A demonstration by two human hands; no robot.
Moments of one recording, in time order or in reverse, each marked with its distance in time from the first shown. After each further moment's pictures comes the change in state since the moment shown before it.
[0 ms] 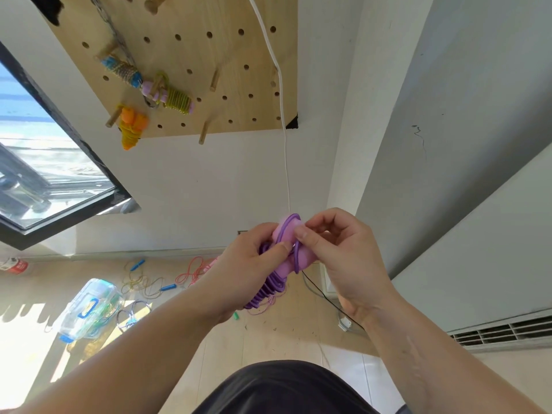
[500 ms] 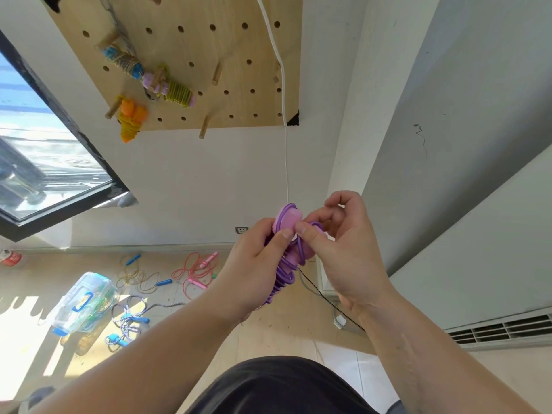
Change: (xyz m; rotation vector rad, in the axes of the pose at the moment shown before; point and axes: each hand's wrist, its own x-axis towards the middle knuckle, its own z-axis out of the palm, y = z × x) left_hand 0.000 -0.010 0.021 -0.169 0.166 0.031; right_hand -0.003 -0.004 0.004 -0.103 -0.002 -0.076
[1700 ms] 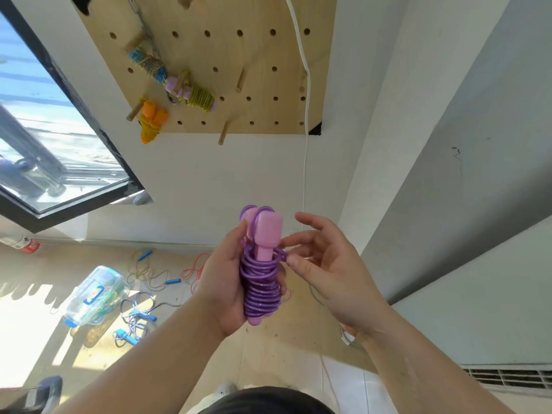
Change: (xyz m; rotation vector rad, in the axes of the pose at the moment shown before) left_hand 0.025 -0.006 -0.043 -0.882 -0.056 -0.357; right_hand 0.027 0.018 0.022 0.035 -0.343 0.085
